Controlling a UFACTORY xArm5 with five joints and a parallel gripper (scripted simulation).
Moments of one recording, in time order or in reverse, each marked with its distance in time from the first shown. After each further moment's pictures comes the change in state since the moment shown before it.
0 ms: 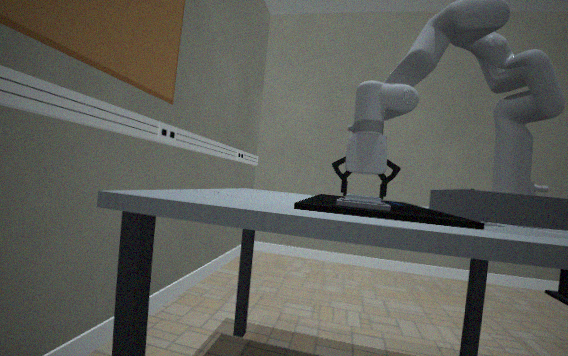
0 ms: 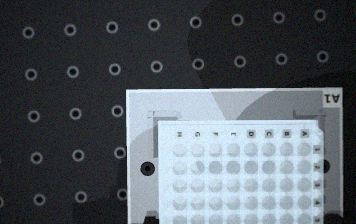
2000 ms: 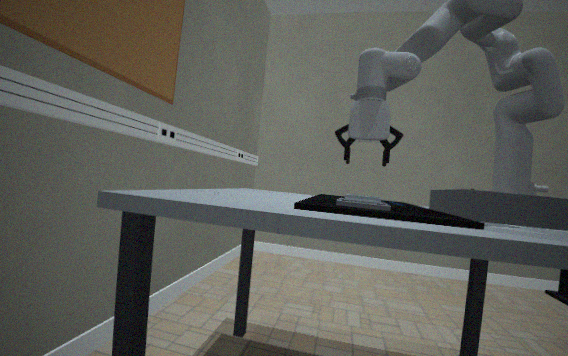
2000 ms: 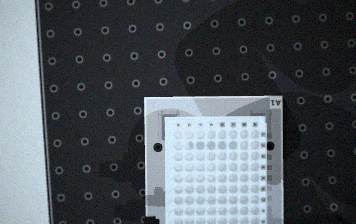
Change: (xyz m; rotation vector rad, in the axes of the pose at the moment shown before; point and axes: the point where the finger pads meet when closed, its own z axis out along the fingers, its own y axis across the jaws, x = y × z) arm -0.001 0.000 -0.085 0.000 0.000 0.000
